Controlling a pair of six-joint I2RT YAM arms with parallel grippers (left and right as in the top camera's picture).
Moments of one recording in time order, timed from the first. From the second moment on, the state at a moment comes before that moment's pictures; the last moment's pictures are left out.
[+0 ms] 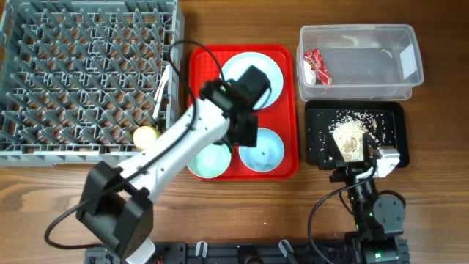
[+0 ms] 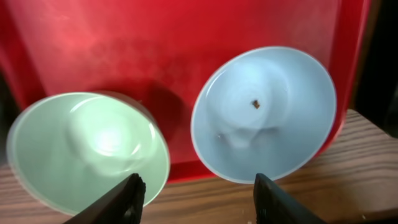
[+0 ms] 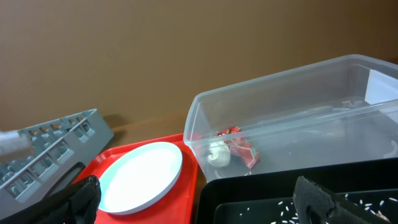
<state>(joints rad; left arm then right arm) -0.71 1.78 1.46 -1.12 0.04 -0.61 0.10 0.02 0.01 0.00 -0.01 0.31</state>
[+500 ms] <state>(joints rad) -0.71 1.78 1.26 -0.88 0.03 -0.65 0.10 0.02 0.01 0.00 -0.01 0.31</state>
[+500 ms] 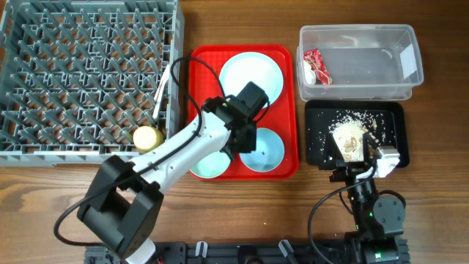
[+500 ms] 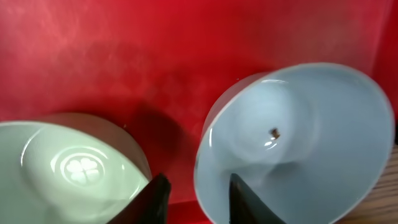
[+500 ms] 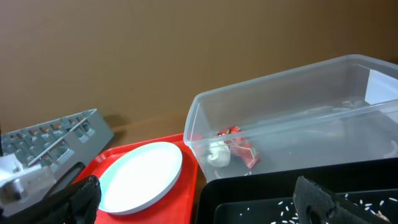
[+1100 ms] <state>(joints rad) -0.72 1.78 1.13 -0.69 0.04 -0.65 0.10 0.02 0.01 0.00 -0.01 0.31</state>
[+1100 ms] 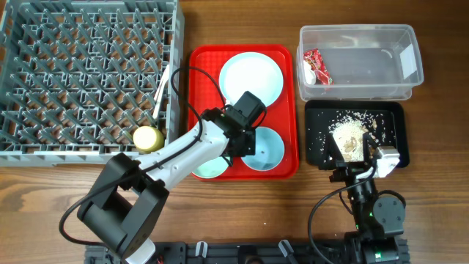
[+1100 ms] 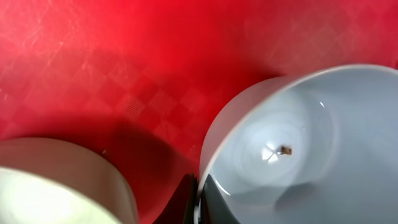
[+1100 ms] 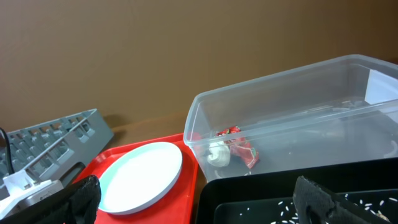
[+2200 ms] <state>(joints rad) -0.40 1.72 1.54 -0.78 -1.18 -0.24 0.10 0.02 0.01 0.00 -0.01 0.31</state>
